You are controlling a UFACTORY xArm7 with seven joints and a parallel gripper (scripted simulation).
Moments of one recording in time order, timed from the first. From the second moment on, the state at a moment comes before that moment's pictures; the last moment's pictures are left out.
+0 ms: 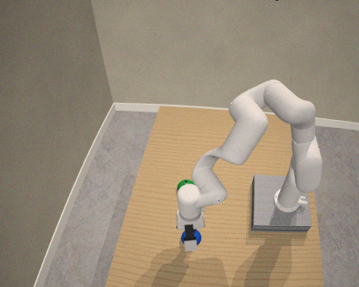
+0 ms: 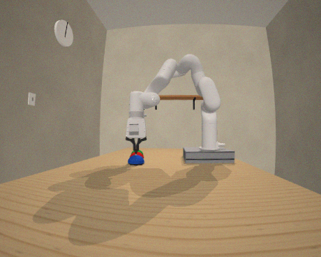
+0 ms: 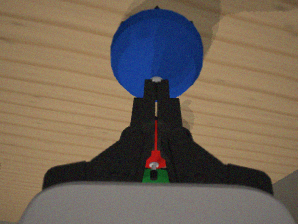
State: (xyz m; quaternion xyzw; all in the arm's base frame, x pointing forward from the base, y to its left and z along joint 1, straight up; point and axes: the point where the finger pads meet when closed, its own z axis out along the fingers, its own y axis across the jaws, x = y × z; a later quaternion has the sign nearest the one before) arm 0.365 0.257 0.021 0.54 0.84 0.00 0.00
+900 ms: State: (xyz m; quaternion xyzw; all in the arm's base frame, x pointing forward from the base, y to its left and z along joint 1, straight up) arm 0.363 0.256 0.021 0.54 0.84 0.00 0.00
